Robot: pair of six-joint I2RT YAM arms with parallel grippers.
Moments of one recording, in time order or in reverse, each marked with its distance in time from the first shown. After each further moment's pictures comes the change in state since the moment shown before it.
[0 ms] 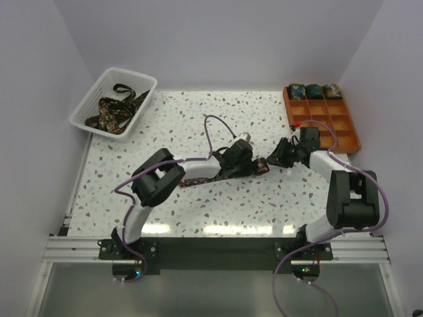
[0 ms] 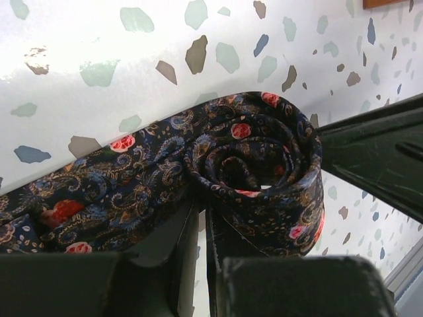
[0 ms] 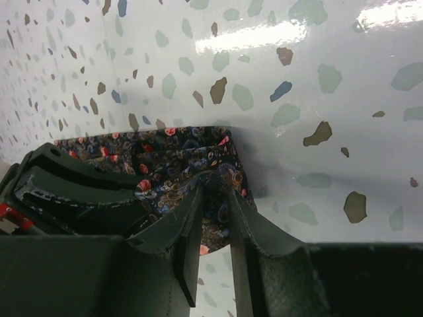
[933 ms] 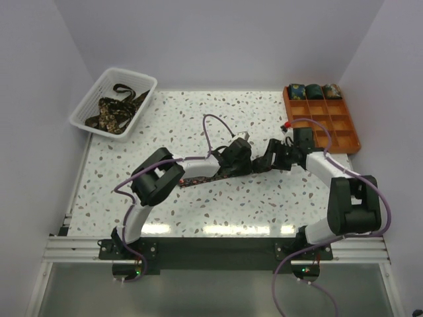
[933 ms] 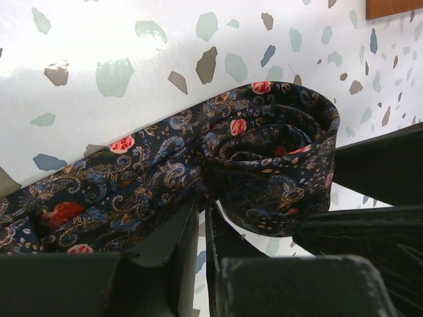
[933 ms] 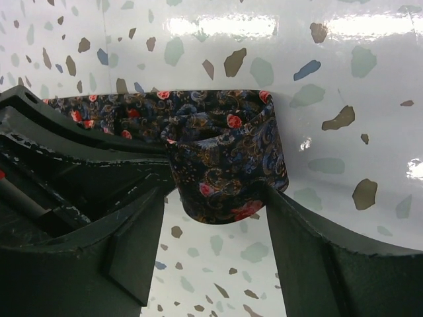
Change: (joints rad) left arm 0.015 0.000 0.000 0.000 0.004 -0.001; right arm 0.079 -0.063 0.000 -0.078 0.072 -0.130
